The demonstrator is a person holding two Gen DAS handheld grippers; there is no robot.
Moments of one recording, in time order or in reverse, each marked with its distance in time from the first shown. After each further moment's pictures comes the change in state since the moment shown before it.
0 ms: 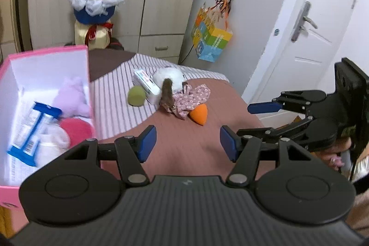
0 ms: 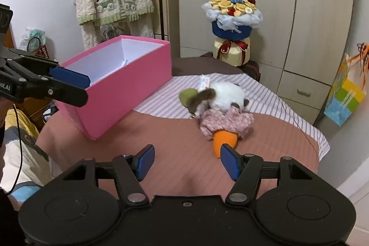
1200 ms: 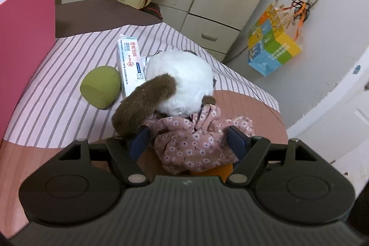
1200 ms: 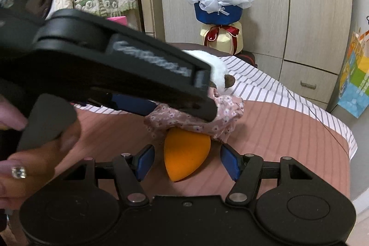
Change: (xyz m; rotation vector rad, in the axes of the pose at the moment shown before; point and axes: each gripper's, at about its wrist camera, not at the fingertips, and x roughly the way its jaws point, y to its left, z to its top) left arm 0.211 -0.005 0.027 -0.374 0.017 0.204; right arm 0.127 -0.059 -0.026 0.032 -0.038 -0.006
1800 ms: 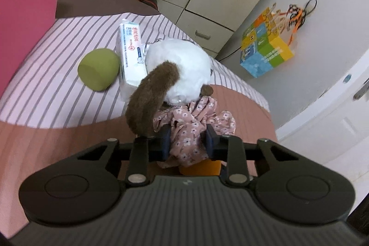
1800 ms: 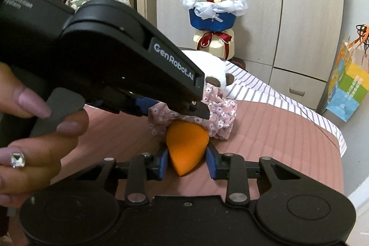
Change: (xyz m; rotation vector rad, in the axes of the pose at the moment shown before) left arm -0.005 0.013 -0.011 -0.084 0.011 -0.090; right arm -0.011 0.017 -0.014 -0.011 -0.040 -0.076
